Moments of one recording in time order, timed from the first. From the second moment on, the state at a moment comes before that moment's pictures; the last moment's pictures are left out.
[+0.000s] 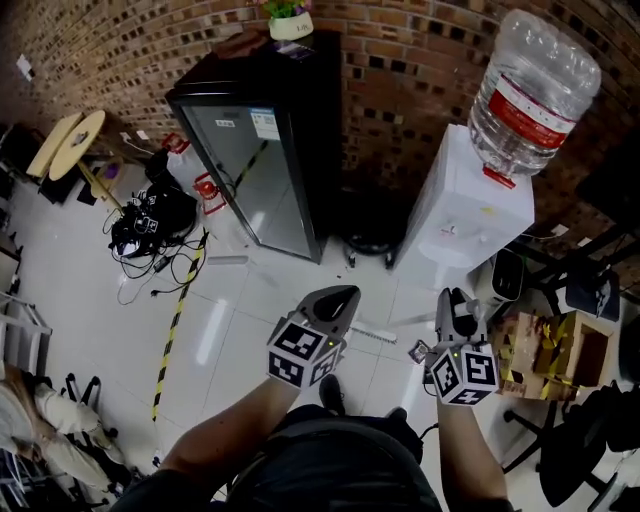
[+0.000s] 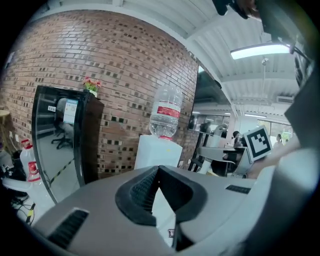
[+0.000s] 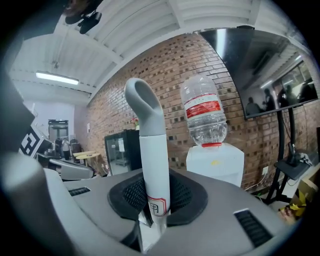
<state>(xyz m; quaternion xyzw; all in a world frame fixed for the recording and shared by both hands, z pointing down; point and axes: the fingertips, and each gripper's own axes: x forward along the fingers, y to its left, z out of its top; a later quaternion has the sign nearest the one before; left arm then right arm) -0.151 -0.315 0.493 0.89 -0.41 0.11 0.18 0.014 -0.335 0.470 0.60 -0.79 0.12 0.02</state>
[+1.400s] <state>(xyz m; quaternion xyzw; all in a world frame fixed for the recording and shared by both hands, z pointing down) 0.062 -0.272 0.340 0.91 -0.40 0.05 0.11 0.244 -0.240 0.318 0.60 -0.80 0.07 0.01</state>
